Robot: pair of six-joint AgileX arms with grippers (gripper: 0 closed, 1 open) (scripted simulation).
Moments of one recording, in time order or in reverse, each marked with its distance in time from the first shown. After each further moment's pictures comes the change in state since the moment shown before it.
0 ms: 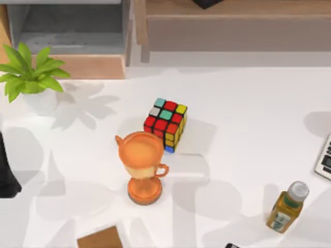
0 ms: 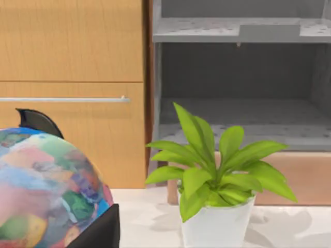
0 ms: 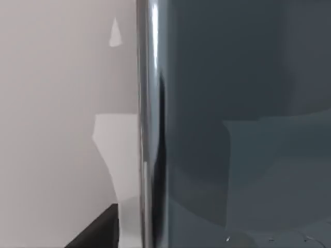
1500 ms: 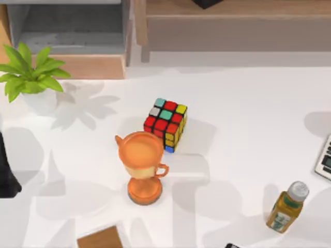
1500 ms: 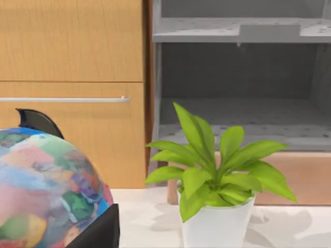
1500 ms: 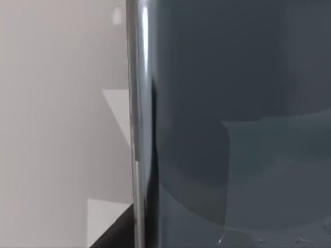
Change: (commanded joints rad) left arm 0.000 0.000 0.000 0.000 0.000 0.000; right arm 0.000 -0.040 0.027 -0.051 0.000 -0.001
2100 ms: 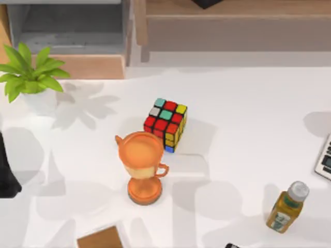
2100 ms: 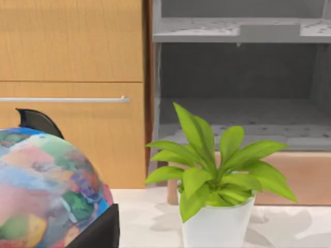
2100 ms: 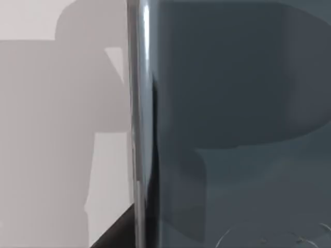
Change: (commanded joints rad) left arm 0.000 0.000 0.000 0.000 0.000 0.000; right arm 0.017 -0.052 0.064 -0.047 0.006 0.031
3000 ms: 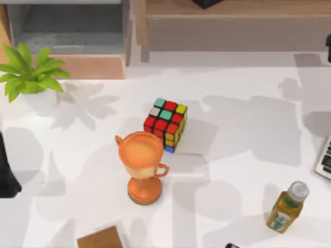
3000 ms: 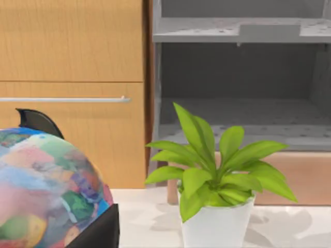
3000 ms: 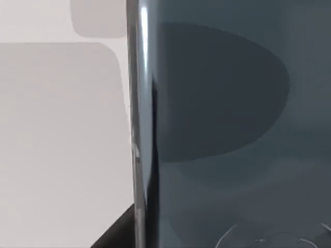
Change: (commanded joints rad) left arm 0.000 0.000 0.000 0.000 0.000 0.000; right arm 0.486 0.108 0.506 -0.303 -0.002 0.487
